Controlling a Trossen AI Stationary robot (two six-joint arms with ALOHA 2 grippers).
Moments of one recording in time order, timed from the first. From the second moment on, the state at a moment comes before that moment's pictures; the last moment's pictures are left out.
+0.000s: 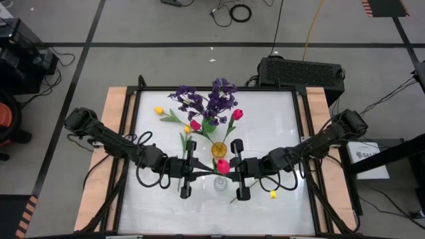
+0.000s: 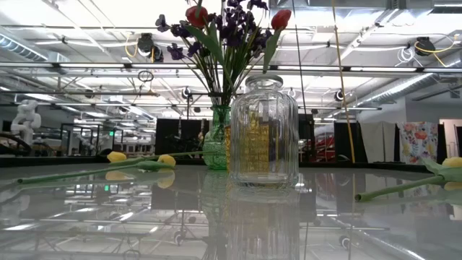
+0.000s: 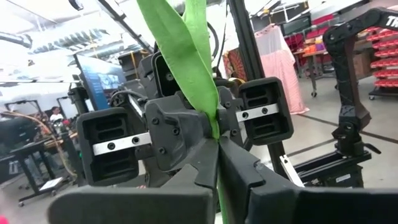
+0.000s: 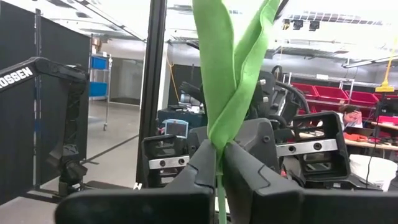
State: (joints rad) left arm -0.43 1.47 0.93 0.77 -0.23 0.37; right arm 0.43 1.53 1.00 0.81 0.28 -0.15
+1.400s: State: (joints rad) left arm -0.61 1.24 0.93 0.26 -0.93 0.18; right arm 0.35 1.40 0.72 0.86 0.51 -0.29
